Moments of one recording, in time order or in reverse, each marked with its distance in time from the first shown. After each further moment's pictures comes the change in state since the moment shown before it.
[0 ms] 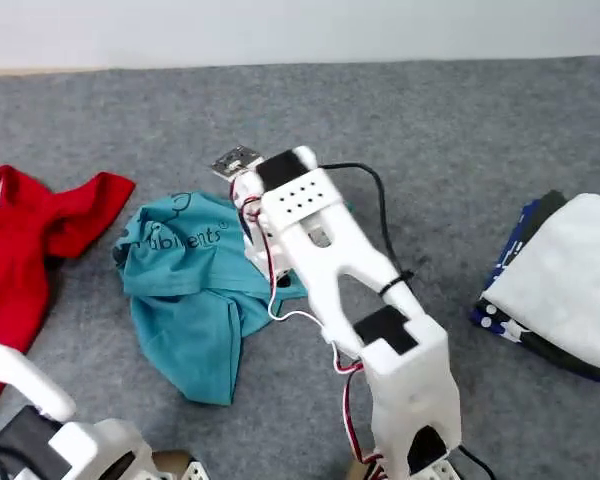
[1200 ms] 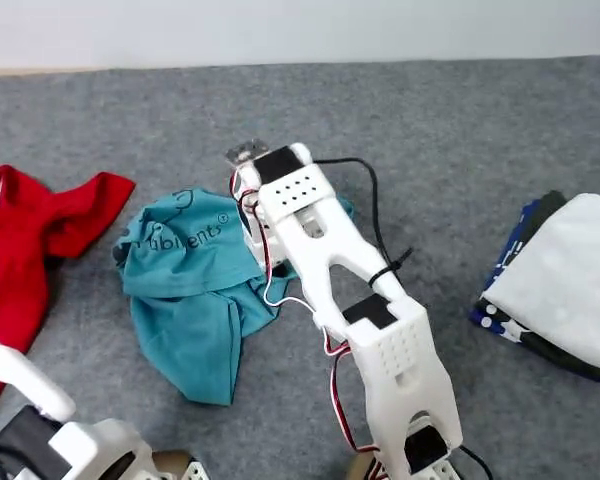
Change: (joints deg) left arm 0.4 0.0 1.1 -0.7 0.0; right arm 1.8 9.6 -10.0 0.0 -7.3
